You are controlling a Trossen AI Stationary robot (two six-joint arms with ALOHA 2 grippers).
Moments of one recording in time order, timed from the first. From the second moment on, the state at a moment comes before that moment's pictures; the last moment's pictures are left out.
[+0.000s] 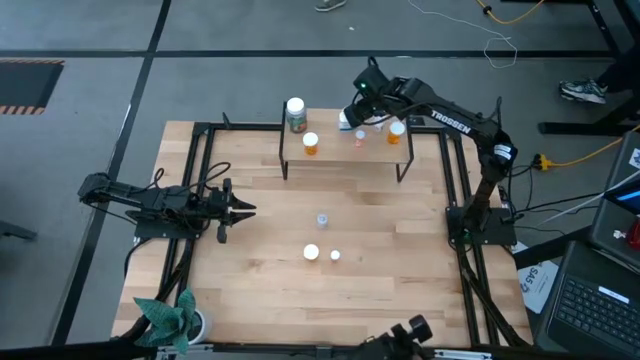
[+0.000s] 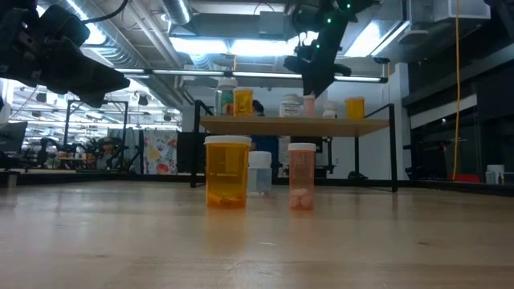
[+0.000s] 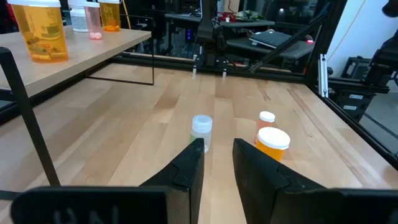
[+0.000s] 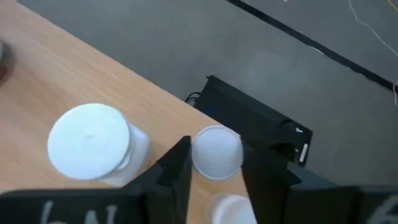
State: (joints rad) left arm -0.20 0.08 0.01 0.05 -0.30 -0.12; right arm -0.59 1.80 1.77 -0.94 0.37 0.31
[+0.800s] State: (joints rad) left arm -0.20 0.08 0.01 0.05 -0.30 -0.10; right arm -0.62 1.80 1.71 -0.88 0.23 0.26
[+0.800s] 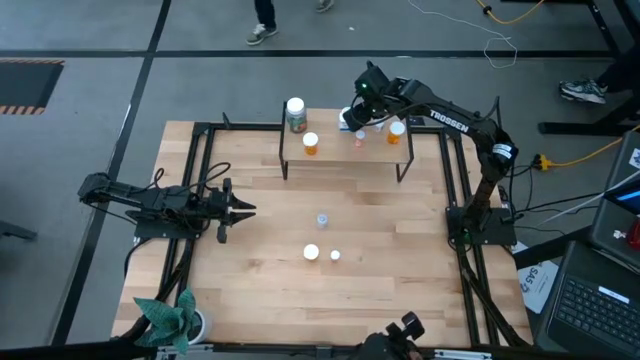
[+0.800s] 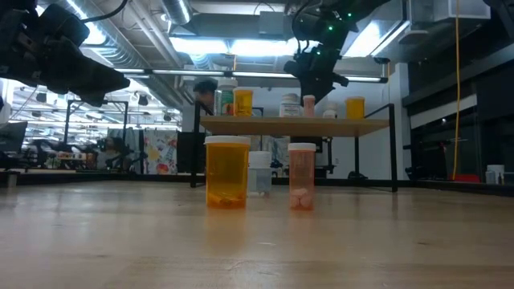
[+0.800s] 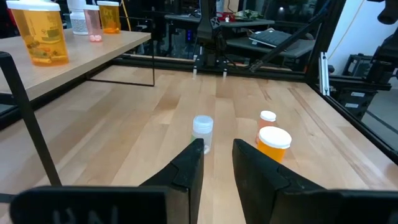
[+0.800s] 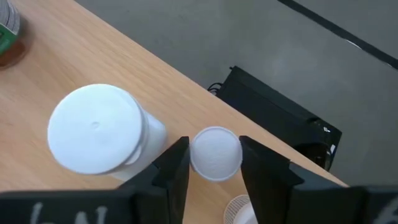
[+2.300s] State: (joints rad) left arm -0.20 0.08 0.01 0.05 -0.30 -0.10; right arm -0.31 1.80 2.17 -1.34 -0.21 0.34
